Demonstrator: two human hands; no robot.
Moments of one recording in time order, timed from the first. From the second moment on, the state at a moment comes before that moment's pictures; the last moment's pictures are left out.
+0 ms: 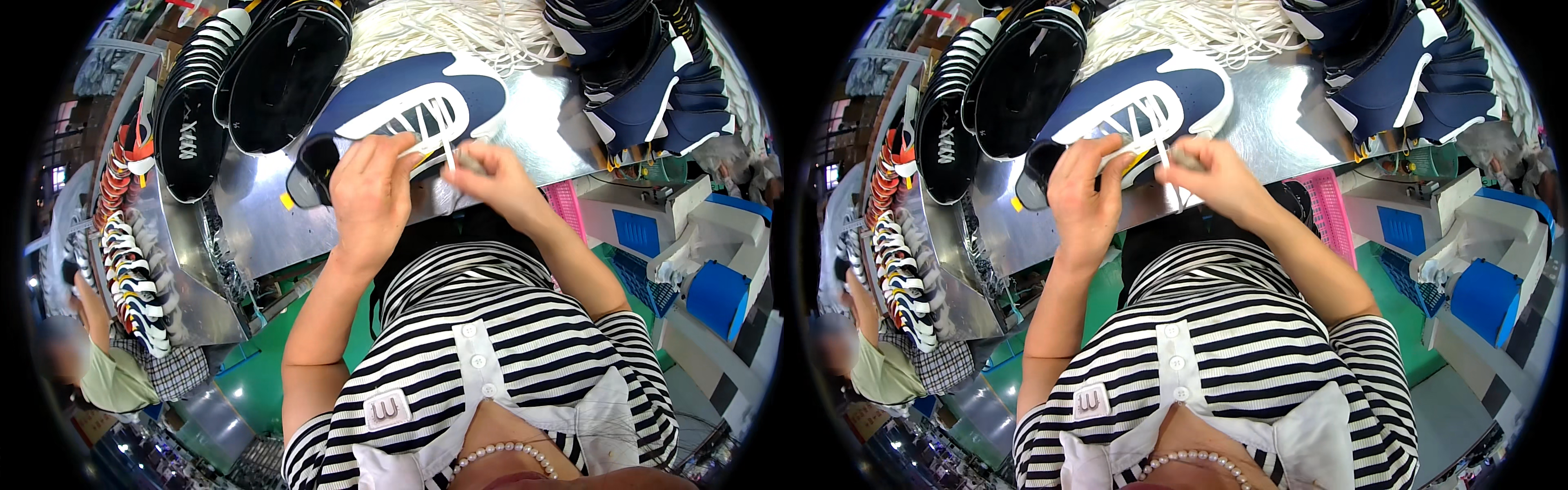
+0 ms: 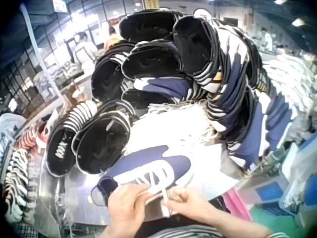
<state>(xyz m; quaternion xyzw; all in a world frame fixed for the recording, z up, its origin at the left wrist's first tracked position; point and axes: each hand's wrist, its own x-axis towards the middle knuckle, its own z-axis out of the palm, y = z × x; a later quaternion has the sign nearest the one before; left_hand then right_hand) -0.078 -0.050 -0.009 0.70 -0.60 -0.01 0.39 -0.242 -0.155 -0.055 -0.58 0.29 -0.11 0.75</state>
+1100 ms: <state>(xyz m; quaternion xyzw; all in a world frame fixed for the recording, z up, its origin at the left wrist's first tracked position) -0.062 -0.068 -0.045 0.72 -0.65 -0.04 0.24 -0.249 -0.149 -0.055 -0.74 0.34 -0.19 0.55</state>
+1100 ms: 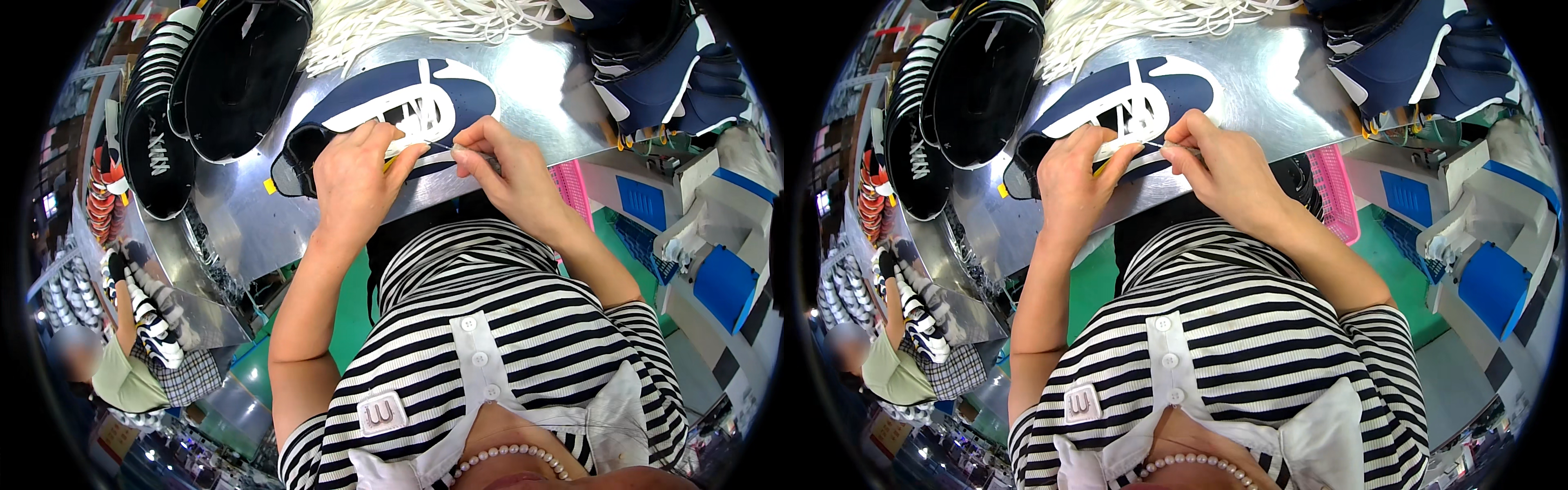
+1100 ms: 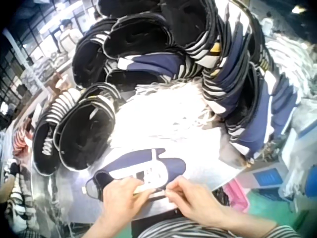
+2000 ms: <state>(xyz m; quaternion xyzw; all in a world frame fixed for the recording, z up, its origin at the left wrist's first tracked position) -0.068 -0.036 -0.052 0.64 -0.70 0.08 0.30 -0.211 -0.157 -0.031 -0.95 0.16 -0.16 0.21</state>
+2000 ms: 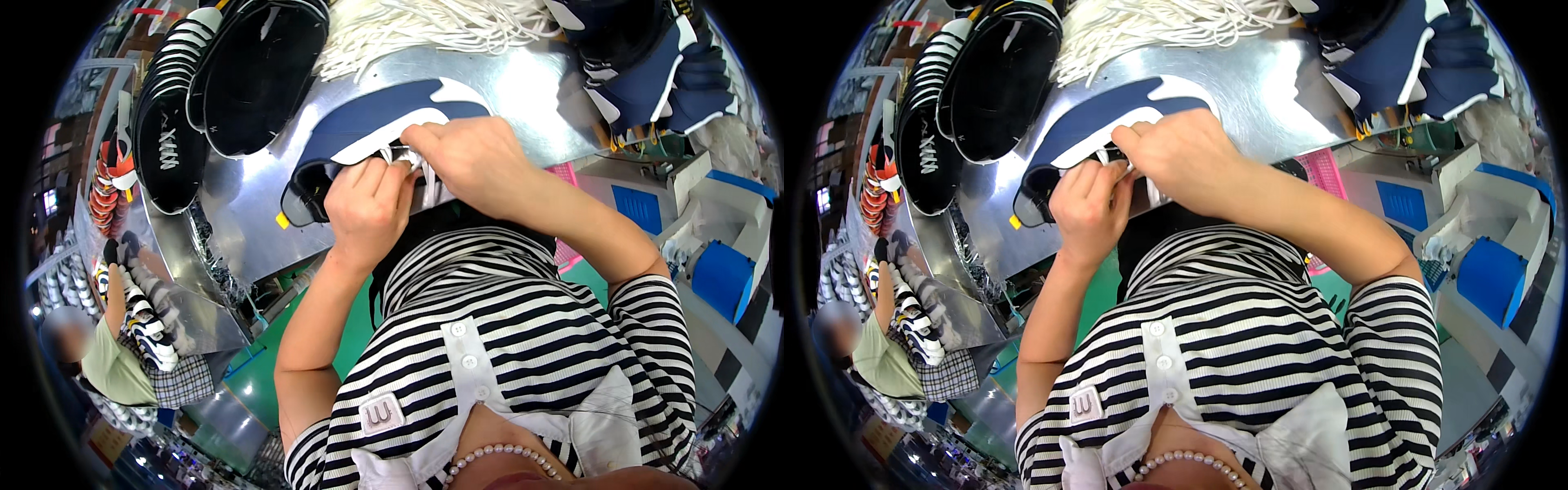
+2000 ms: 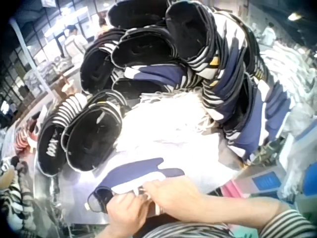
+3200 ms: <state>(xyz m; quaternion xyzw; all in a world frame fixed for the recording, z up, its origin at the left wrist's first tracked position) -0.069 -0.050 -0.048 0.82 -0.42 -0.15 0.36 -0.182 -0.181 -0.061 -0.77 0.30 -0.19 0.54</state>
